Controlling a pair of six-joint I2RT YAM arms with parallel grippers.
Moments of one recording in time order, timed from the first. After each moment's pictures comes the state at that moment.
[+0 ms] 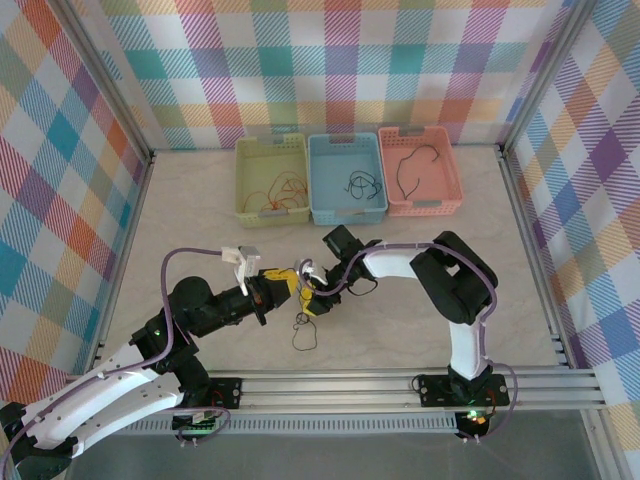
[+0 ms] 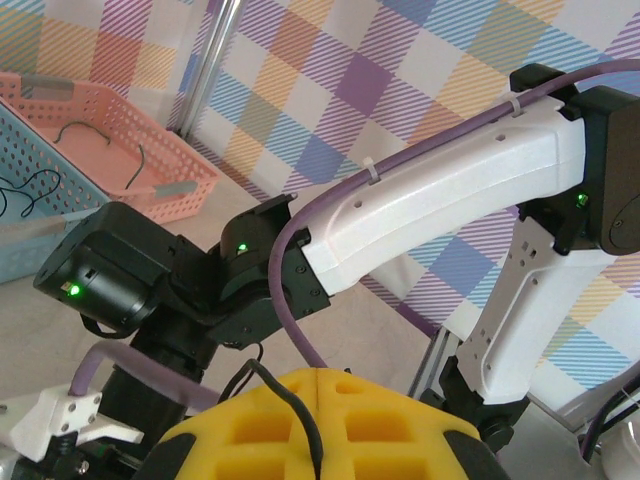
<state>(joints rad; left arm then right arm) -0.90 0.56 0.55 -0.03 0.16 -0.47 0.76 1.95 1.08 -0.25 -0.90 -0.56</state>
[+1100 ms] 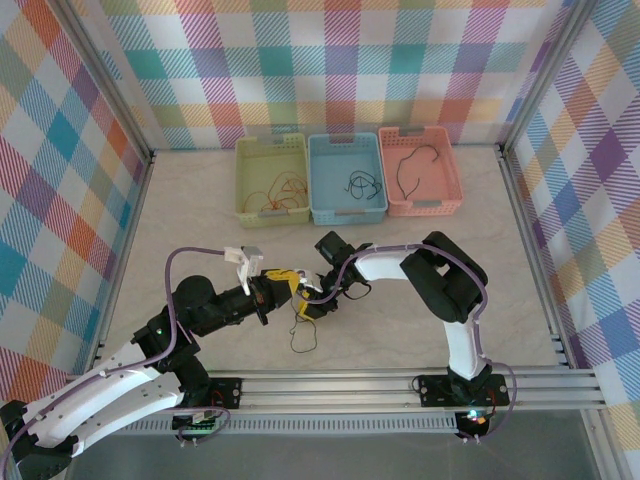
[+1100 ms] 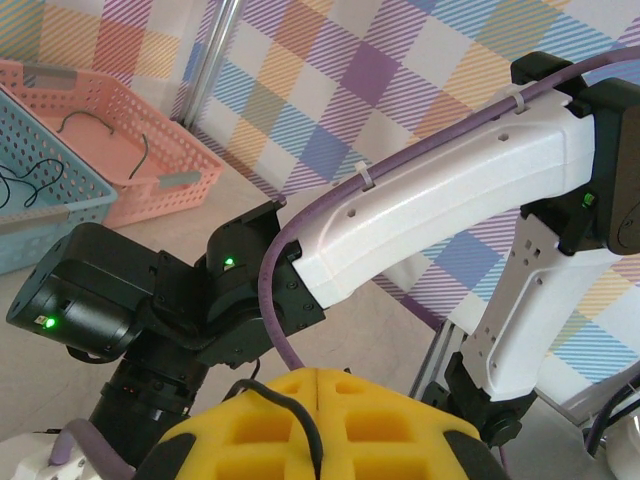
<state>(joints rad) -0.90 0.57 0.55 -0.04 0.16 -0.47 0.81 2.00 1.11 -0.28 -0.82 -0.63</state>
